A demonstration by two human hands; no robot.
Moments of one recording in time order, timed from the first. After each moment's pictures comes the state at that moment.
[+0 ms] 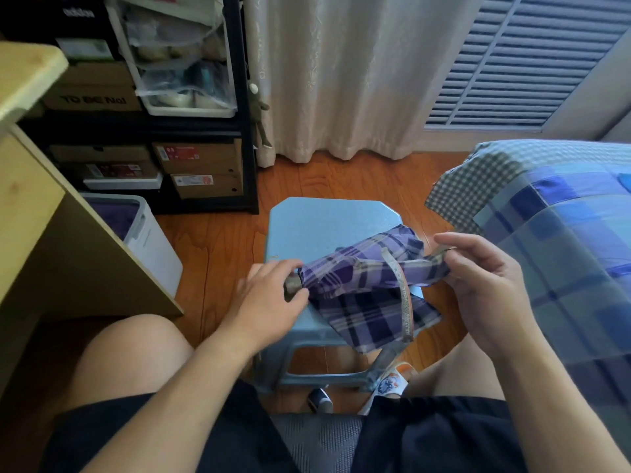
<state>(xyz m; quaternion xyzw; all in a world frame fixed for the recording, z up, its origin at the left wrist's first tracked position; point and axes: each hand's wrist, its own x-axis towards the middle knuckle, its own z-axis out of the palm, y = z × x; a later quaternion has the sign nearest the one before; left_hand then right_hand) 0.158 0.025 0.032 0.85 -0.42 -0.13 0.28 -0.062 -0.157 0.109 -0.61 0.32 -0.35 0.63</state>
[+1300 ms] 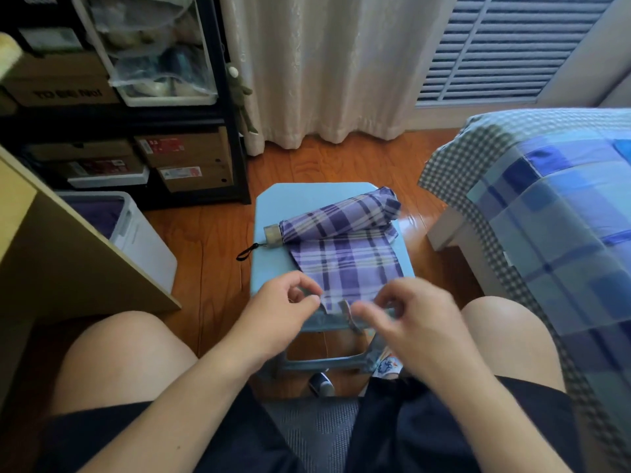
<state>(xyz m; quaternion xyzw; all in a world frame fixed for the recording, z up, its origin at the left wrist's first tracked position) 0.114 0.027 0.059 0.79 -0.30 -0.36 0.39 -0.058 -0.086 0.090 -0.87 0.40 -0.13 0.25</state>
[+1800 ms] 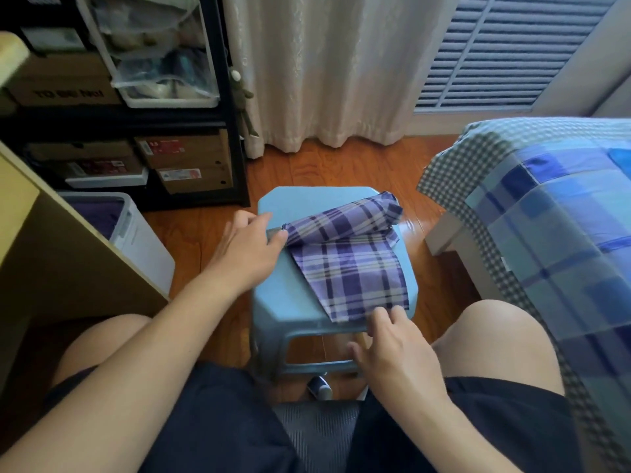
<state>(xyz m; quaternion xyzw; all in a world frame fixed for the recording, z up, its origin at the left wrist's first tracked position) 0.204 -0.012 0.059 0.89 -0.35 -0.19 0.21 -0.053 -0.054 0.045 -0.87 0.46 0.03 0.16</state>
